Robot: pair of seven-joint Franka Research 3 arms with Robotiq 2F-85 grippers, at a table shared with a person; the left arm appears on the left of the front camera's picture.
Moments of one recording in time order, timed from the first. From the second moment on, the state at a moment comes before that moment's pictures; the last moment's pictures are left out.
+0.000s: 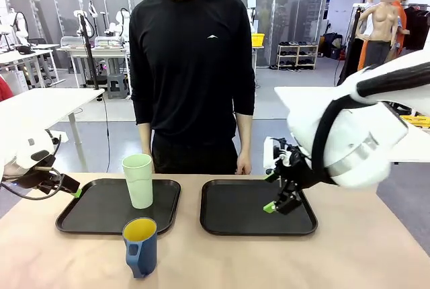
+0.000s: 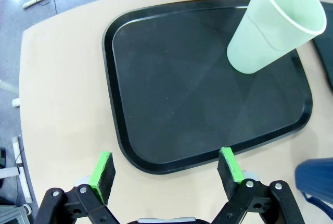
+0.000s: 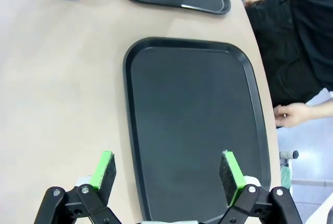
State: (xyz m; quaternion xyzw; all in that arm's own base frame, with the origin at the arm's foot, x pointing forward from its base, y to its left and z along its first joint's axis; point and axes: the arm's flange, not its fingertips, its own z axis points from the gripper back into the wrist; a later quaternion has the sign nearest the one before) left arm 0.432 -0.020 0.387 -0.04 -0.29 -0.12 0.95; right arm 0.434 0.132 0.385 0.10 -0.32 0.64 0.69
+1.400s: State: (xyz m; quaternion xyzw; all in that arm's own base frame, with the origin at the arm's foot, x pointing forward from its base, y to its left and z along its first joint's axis) left arm 0.432 -0.020 0.387 -0.04 -0.29 -0.12 0.95; right arm 0.426 0.101 0.411 0.11 -0.27 0.65 0.70
